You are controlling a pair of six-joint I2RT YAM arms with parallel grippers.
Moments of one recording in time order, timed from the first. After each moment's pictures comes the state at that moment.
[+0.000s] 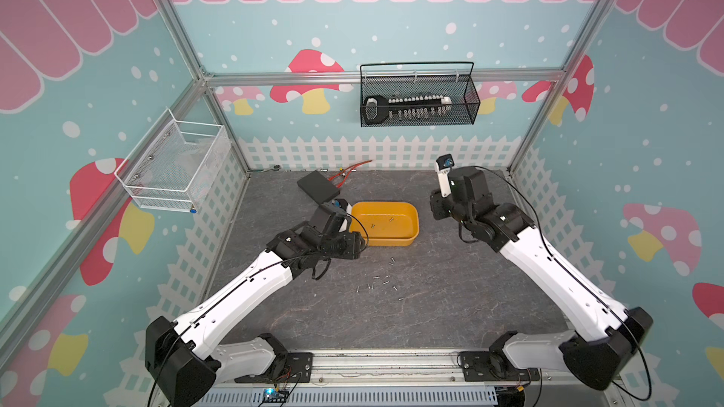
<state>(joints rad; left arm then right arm) -0.69 1.23 1.09 -0.73 0.02 -0.50 0.57 1.25 1.34 -0.68 0.33 0.10</state>
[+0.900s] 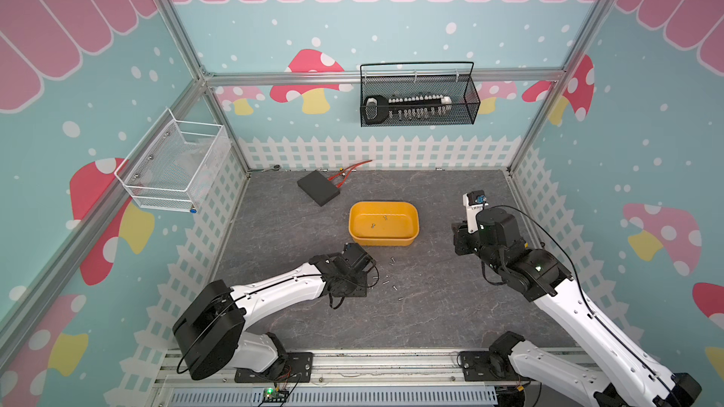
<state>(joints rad) -0.83 1.43 0.82 -0.62 -0.05 -0.76 0.57 0.93 1.04 -0.71 0.31 0.23</state>
